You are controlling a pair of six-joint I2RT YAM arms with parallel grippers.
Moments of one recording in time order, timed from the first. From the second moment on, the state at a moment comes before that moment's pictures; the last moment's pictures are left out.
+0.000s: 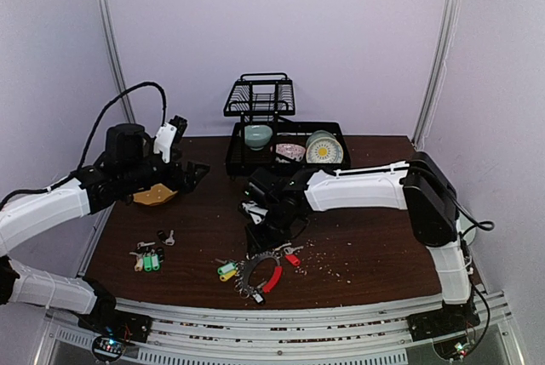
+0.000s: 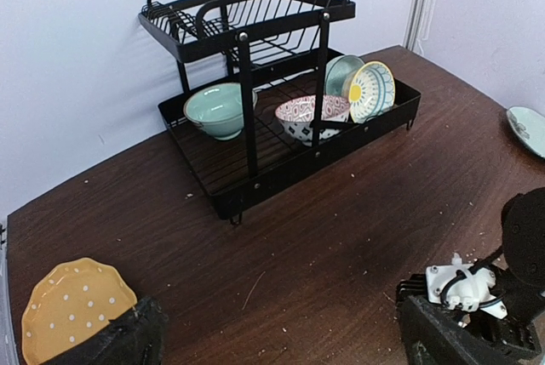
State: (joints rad) left arm -0.53 1.13 0.84 -0.08 0.09 0.04; right arm 1.02 2.18 1.70 -0.67 -0.24 0.48
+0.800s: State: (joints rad) left arm -0.51 1.14 0.84 -0.08 0.09 0.04; right arm 0.96 2.20 1.68 -0.59 -0.33 0.49
